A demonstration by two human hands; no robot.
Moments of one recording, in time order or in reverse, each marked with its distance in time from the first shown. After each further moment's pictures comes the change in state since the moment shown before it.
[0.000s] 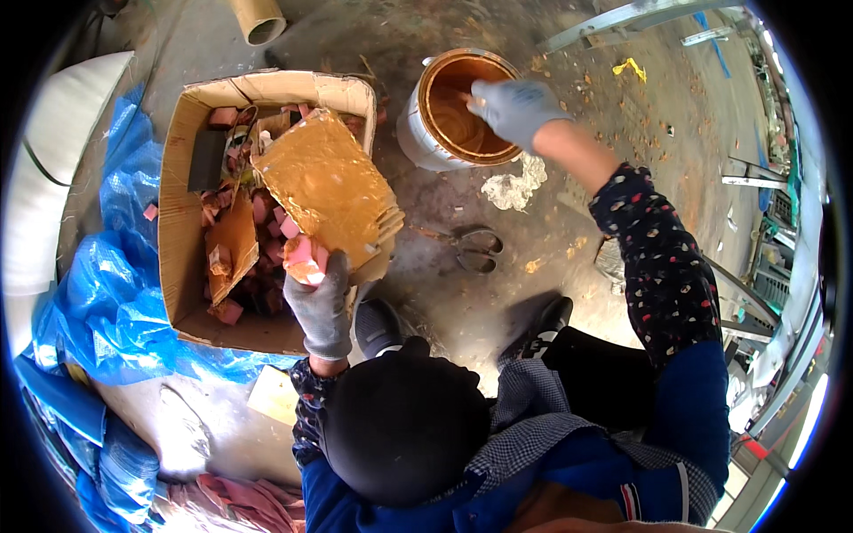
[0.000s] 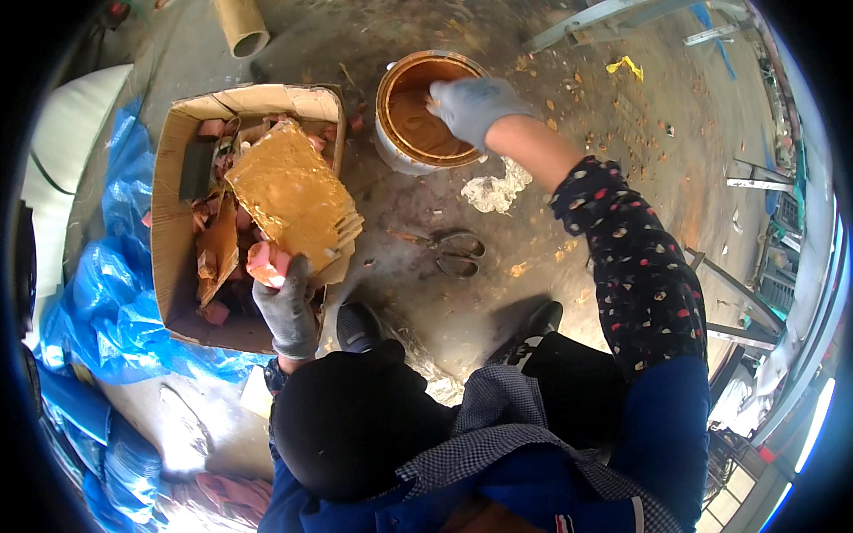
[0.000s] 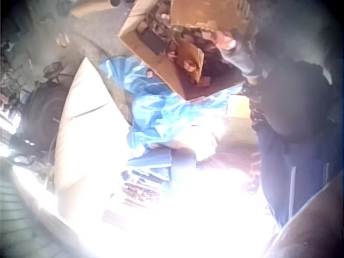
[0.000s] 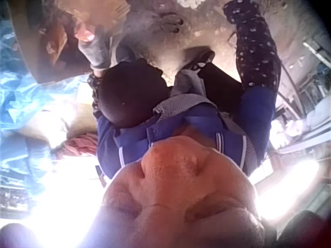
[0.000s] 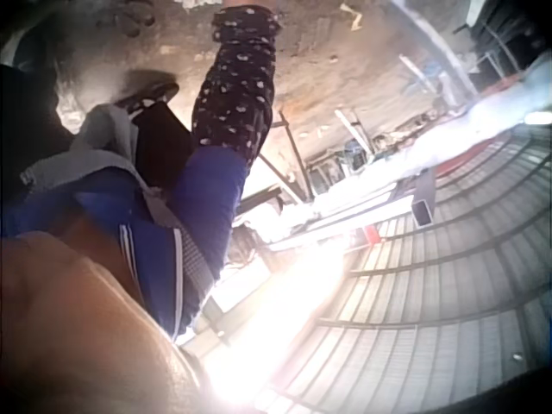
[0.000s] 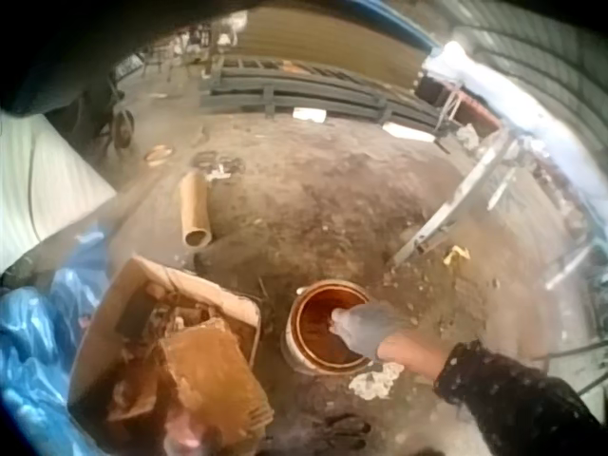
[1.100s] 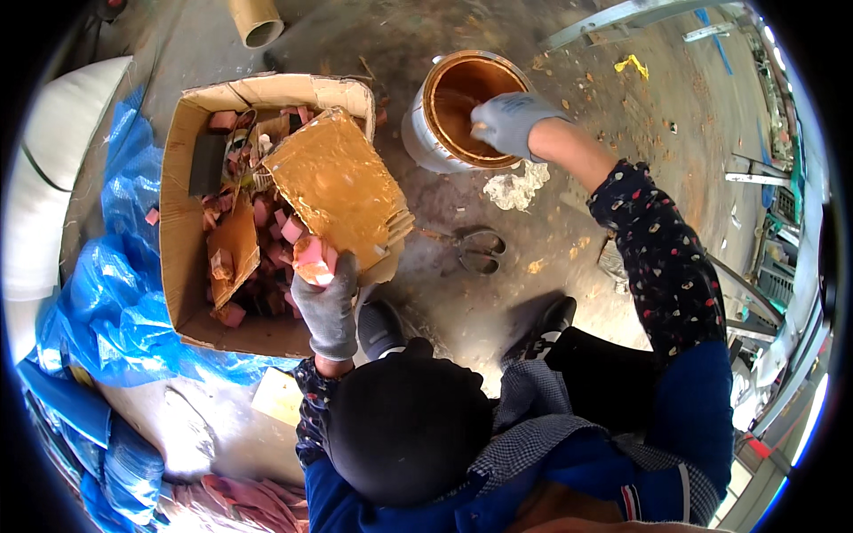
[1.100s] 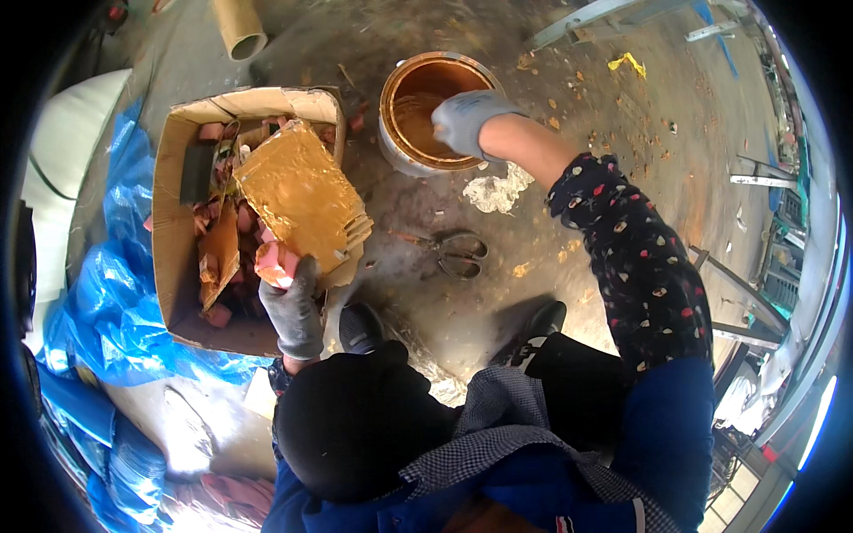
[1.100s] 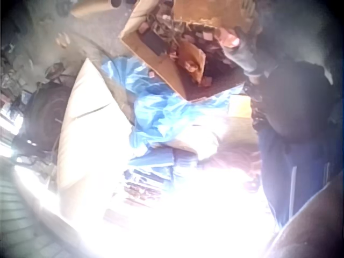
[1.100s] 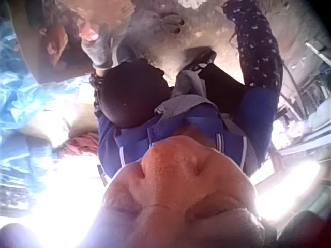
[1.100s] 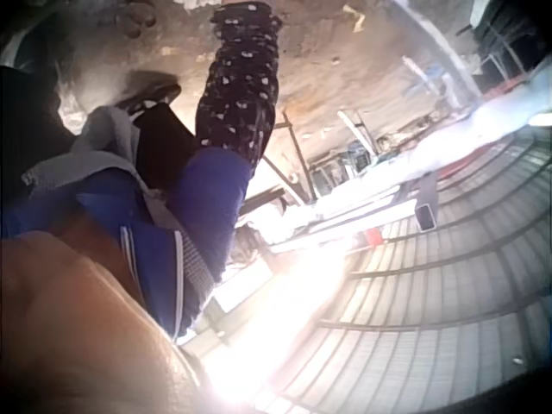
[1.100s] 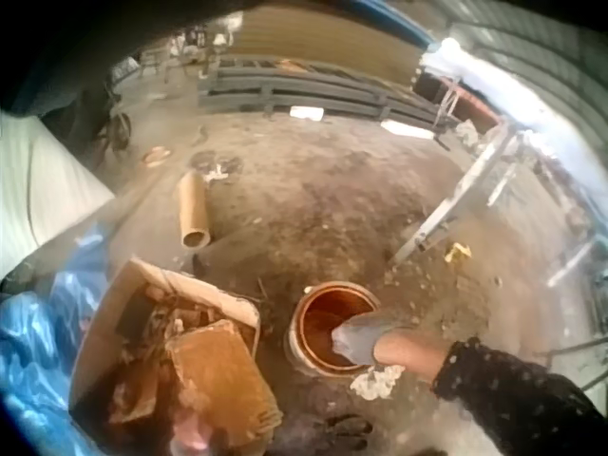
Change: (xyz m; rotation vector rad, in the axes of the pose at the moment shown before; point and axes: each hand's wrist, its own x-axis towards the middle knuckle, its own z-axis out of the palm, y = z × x) left_hand 0.000 0.006 0.007 -0.019 -0.033 -0.022; right_hand 0.007 0.002 0.008 -0.234 -0.239 0.006
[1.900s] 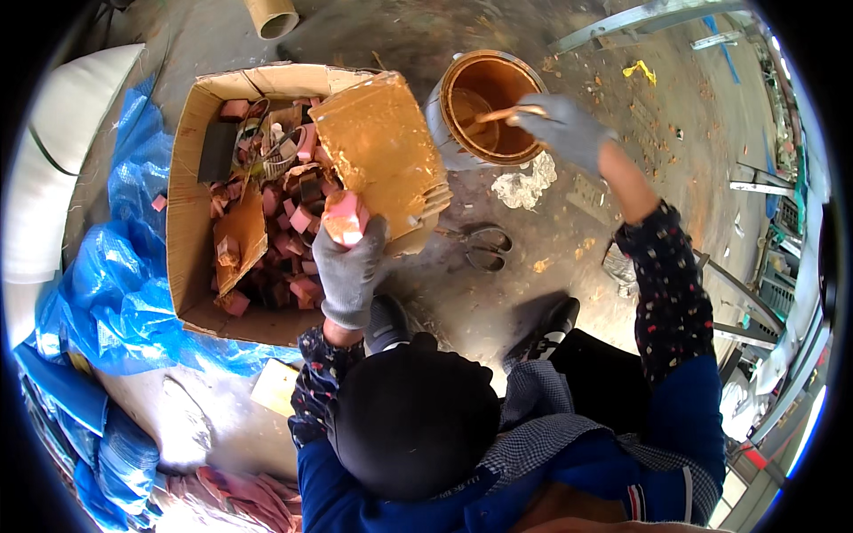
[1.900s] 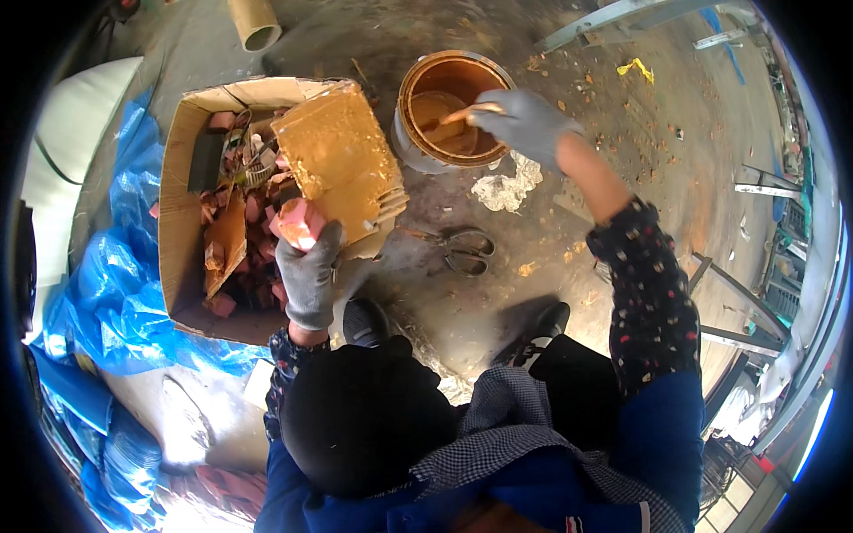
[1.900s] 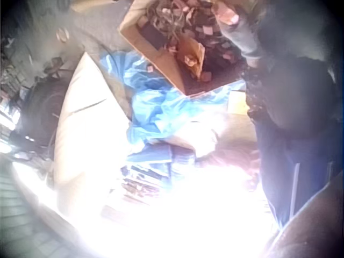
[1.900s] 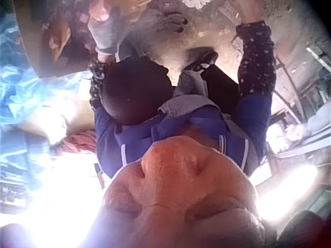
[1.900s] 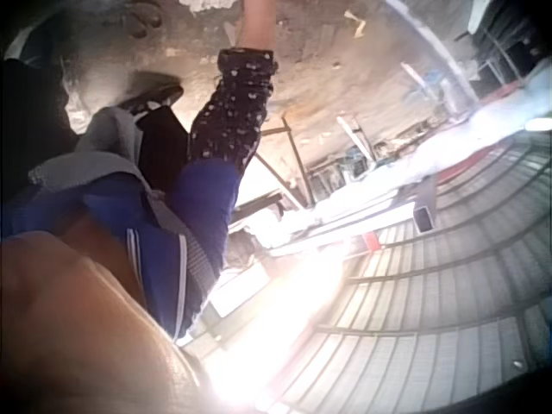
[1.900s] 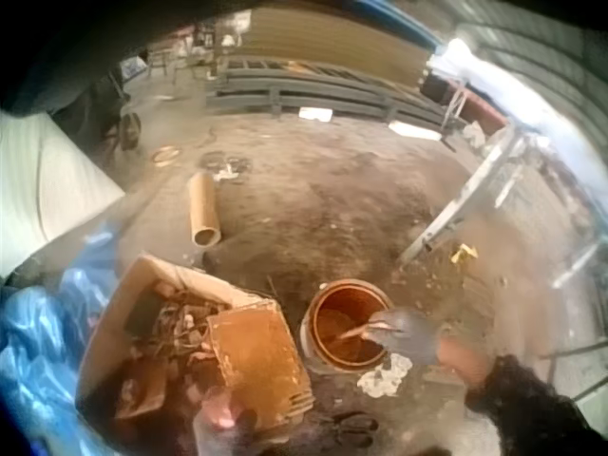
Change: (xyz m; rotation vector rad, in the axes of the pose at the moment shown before) left_hand 0.021 0.002 0.025 0.079 -0.130 0.018; right_hand -0.049 0.026 0.016 0.784 0.292 0.003
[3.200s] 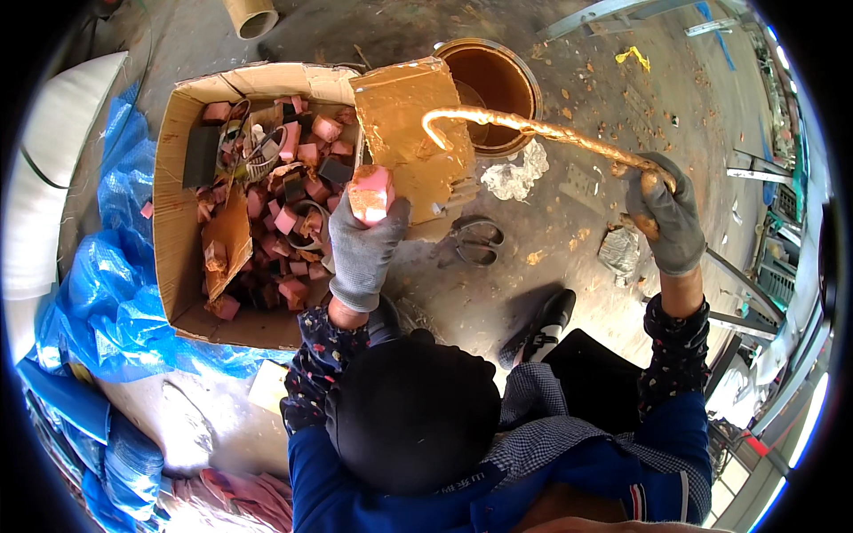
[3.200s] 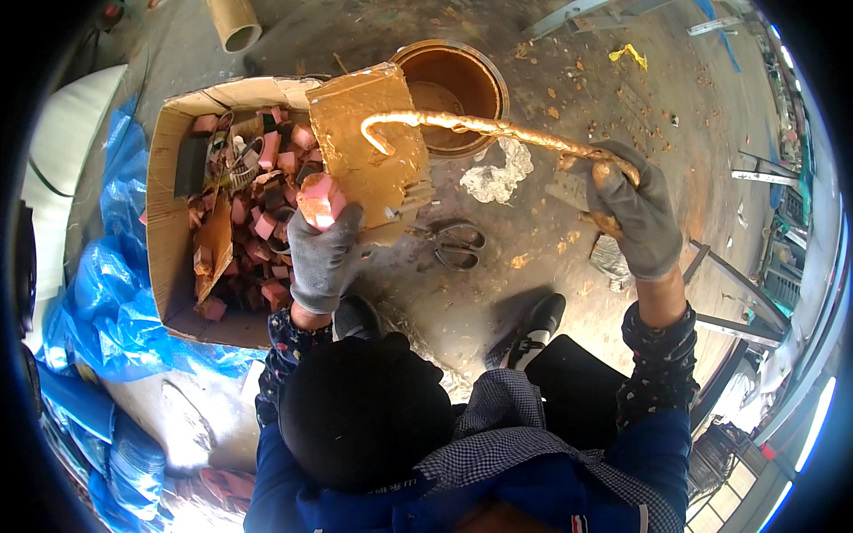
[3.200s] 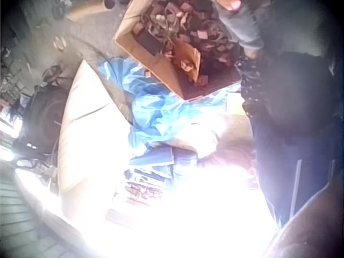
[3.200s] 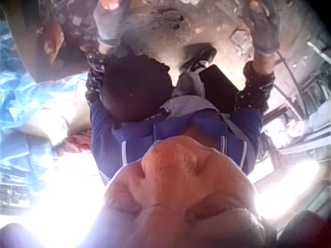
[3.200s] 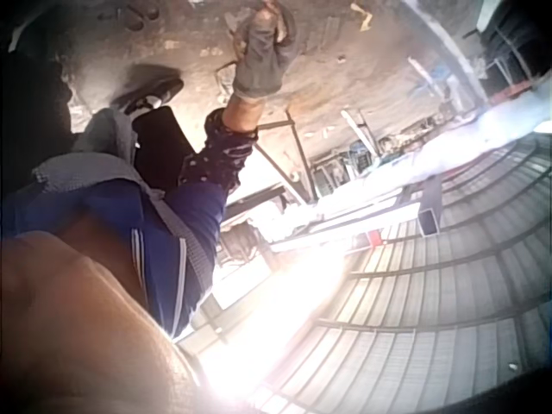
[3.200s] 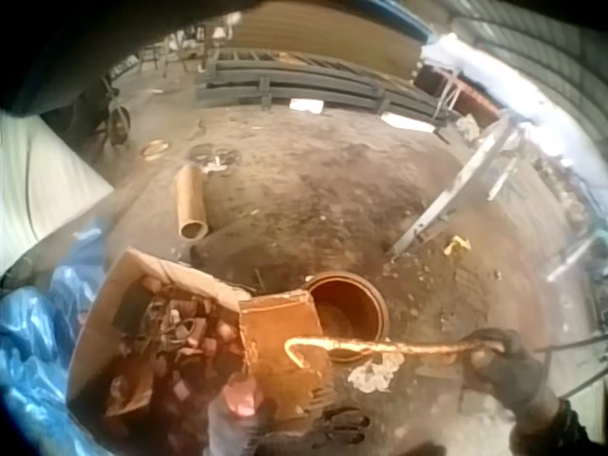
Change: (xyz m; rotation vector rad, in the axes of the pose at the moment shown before) left_hand 0.012 -0.003 0.038 0.008 -0.192 0.020; right_hand -0.154 -0.009 -0.024 0.588 0.445 0.037
